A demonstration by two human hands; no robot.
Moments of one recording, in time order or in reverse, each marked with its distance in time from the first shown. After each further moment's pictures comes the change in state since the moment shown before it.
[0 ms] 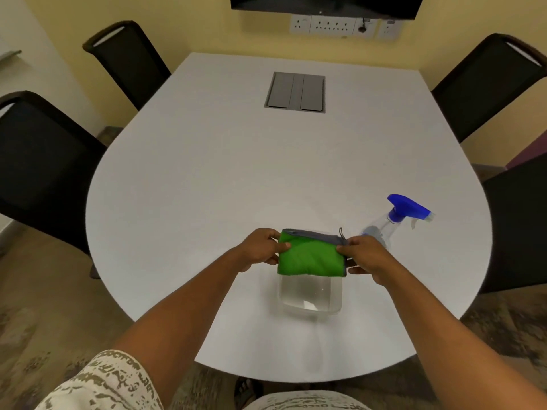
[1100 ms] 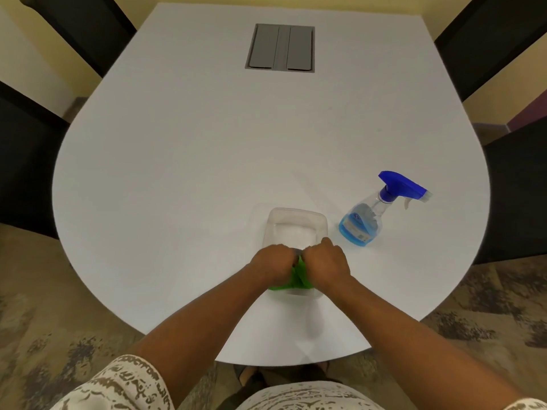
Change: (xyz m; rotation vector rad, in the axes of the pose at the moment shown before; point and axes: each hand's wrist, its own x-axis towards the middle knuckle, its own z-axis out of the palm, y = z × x) left_hand 0.019 -0.016 0.088 1.080 -0.221 0.150; right_hand 0.008 0.038 0.069 -1.213 0.079 -0.266
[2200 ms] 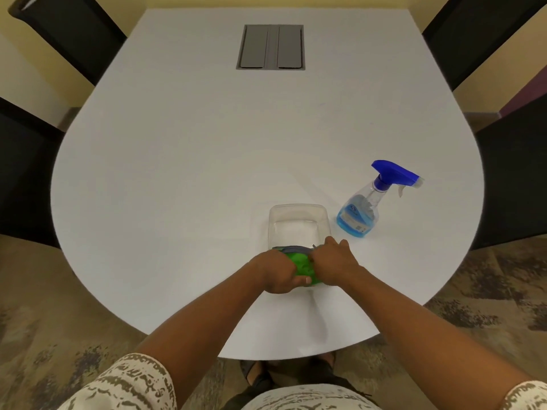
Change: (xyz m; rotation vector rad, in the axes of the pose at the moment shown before) left_hand -0.012 -0.008 0.014 0.122 -0.100 0.202; right_hand -0.001 0.024 0.008 -0.074 -0.140 -0.163
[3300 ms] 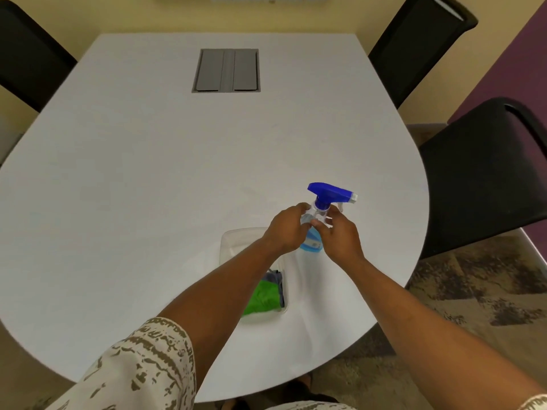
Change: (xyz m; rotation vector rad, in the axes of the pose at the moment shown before) left_hand 0.123 0.084 -0.100 -0.558 0.561 -0.060; right_hand -0.011 0.119 -0.039 1.074 0.703 0.281
